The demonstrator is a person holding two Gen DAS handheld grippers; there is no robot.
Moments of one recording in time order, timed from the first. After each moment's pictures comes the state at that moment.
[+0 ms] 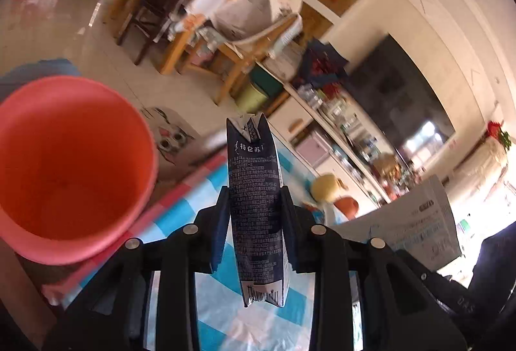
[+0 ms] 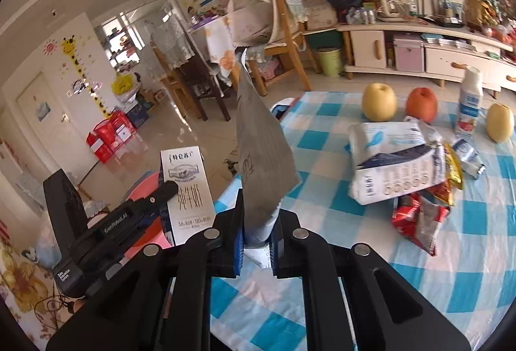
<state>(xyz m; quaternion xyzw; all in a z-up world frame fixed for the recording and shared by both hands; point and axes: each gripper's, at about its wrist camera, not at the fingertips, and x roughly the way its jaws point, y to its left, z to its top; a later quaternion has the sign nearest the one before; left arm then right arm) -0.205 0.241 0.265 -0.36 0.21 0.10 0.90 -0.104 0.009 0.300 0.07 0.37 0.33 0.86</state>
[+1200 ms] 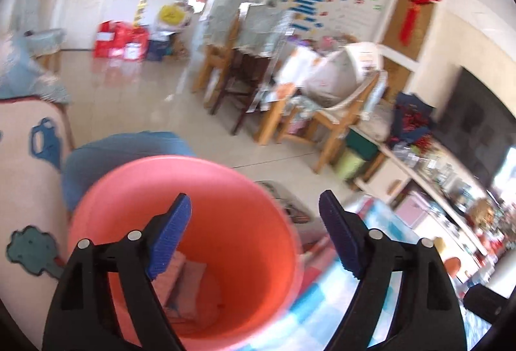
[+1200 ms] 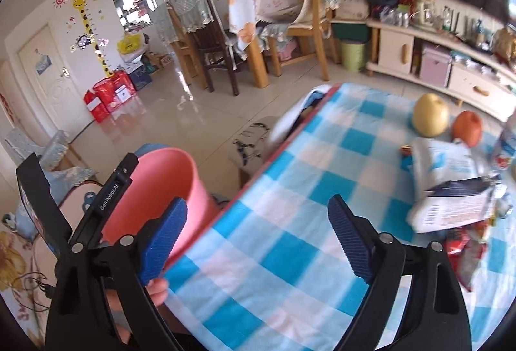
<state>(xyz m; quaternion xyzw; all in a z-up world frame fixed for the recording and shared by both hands) -0.205 0.280 0.258 -0.26 0.15 0.32 0.90 -0.090 0.074 0.285 -0.02 0.38 0.31 0.87</state>
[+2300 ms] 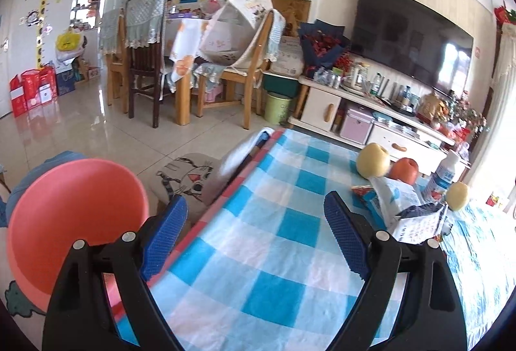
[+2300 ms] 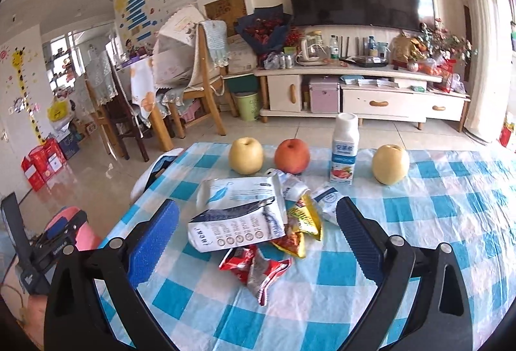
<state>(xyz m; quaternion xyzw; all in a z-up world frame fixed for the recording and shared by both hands) -0.136 0.156 0.259 -0.12 0.24 0.15 0.95 -0.044 -0.181 0.303 0.07 0.30 0.13 0.94</state>
